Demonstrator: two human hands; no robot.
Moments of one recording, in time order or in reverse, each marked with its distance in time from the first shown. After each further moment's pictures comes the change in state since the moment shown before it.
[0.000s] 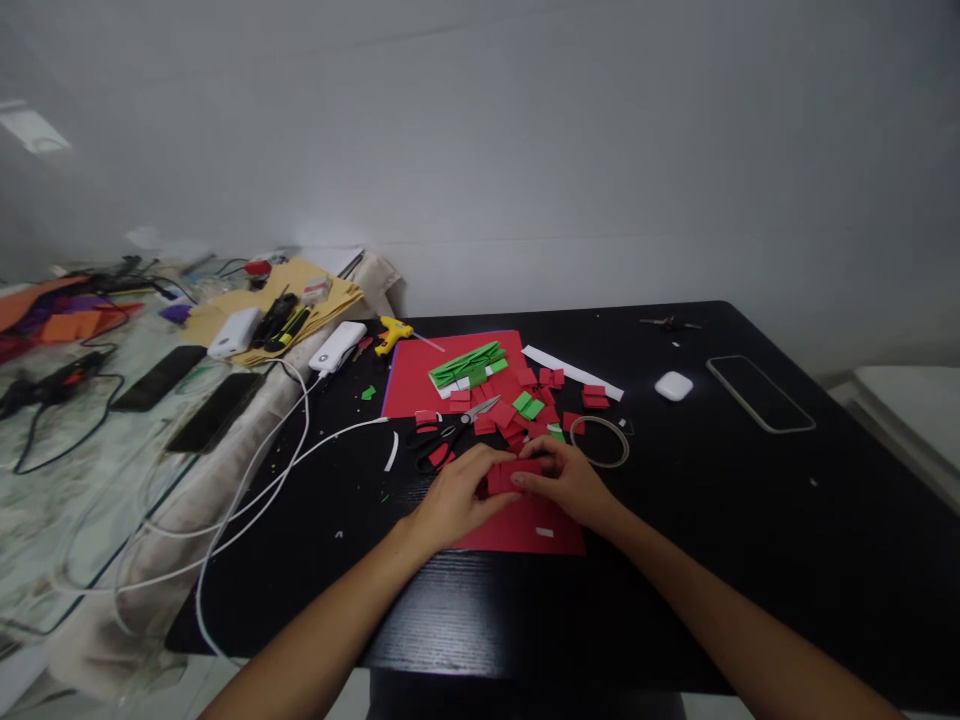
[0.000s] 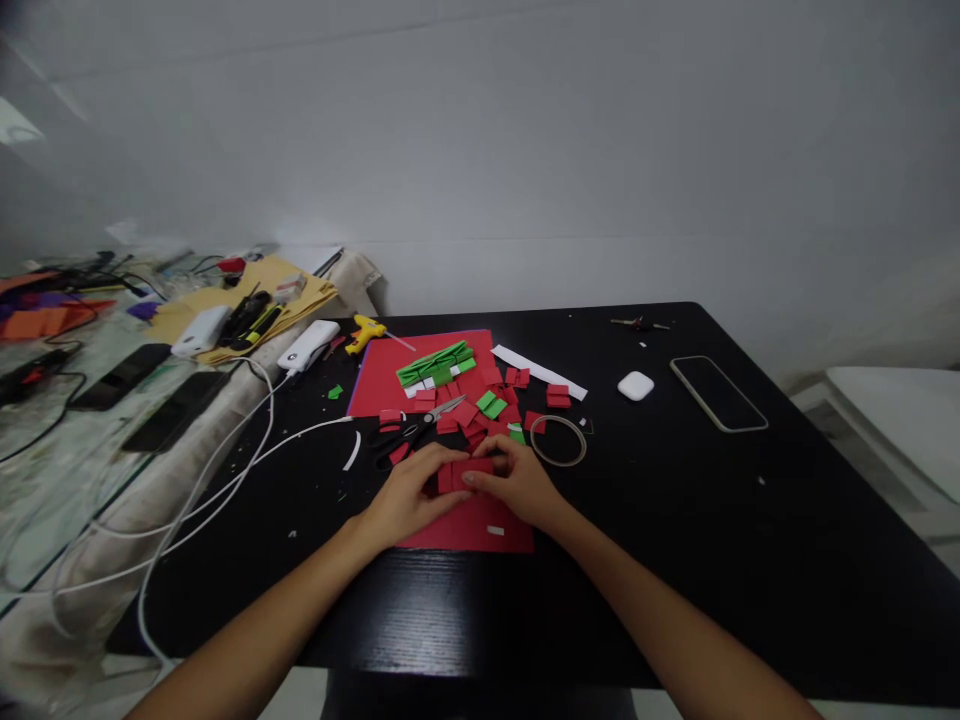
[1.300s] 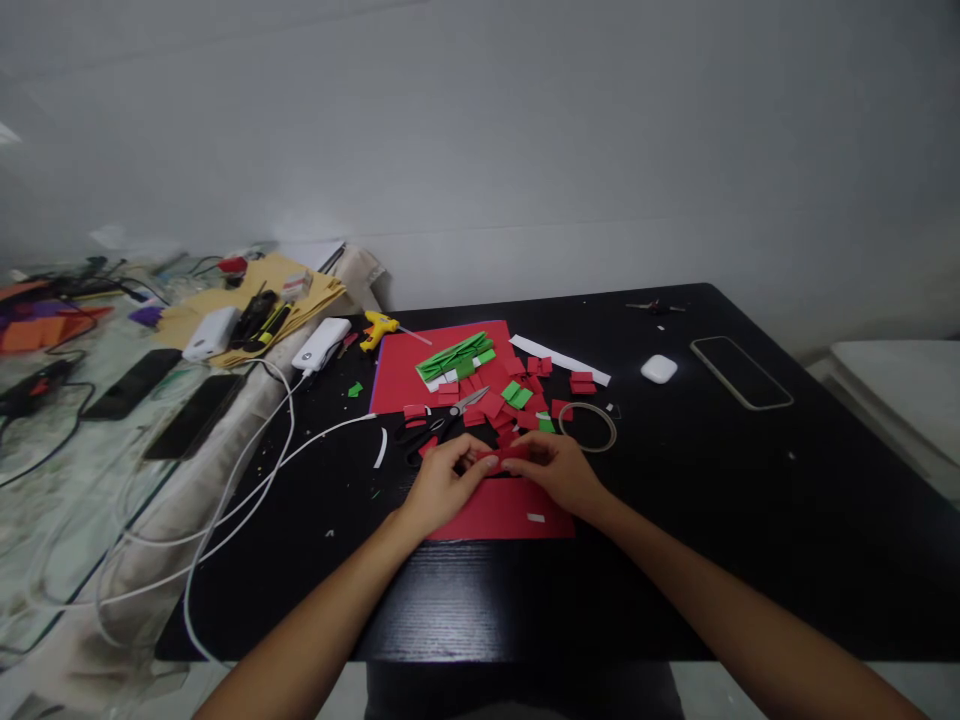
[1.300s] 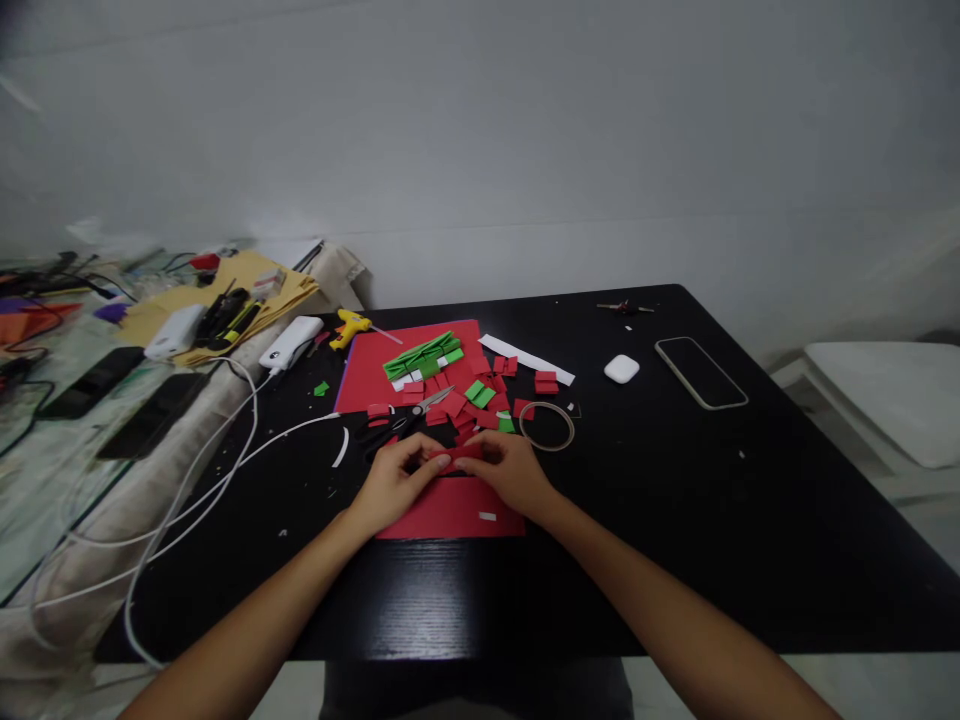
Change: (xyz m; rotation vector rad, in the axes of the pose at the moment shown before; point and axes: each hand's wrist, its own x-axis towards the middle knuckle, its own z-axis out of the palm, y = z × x) left_hand 0.004 -0.003 0.001 -0.180 0.087 -0.291; right_hand 0.001 0.003 0.003 -0.173 0.123 -0.176
